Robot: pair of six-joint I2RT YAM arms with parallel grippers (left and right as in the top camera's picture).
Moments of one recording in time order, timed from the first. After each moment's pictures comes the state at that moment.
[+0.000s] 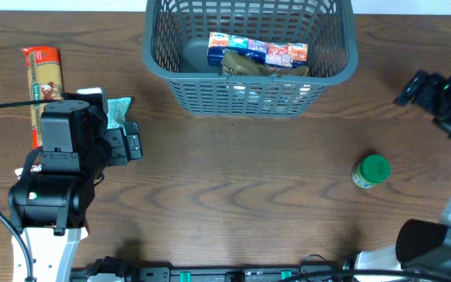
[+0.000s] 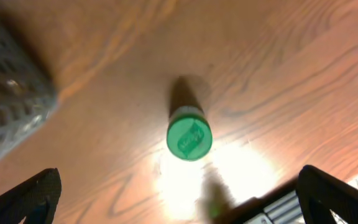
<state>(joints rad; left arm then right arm) -0.07 1.00 1.13 -0.96 -0.04 -0.15 -0.32 1.66 1.88 -1.58 0.06 0.37</state>
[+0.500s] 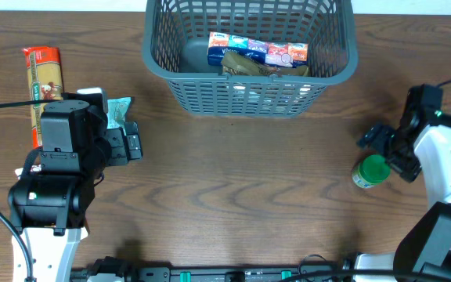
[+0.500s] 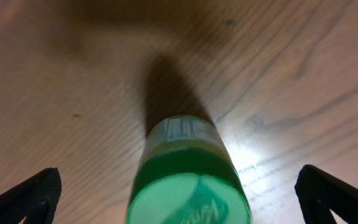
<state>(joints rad) -0.07 1.00 1.13 -0.96 -0.04 -0.15 -0.31 1.58 1.07 -0.93 0.06 0.42</state>
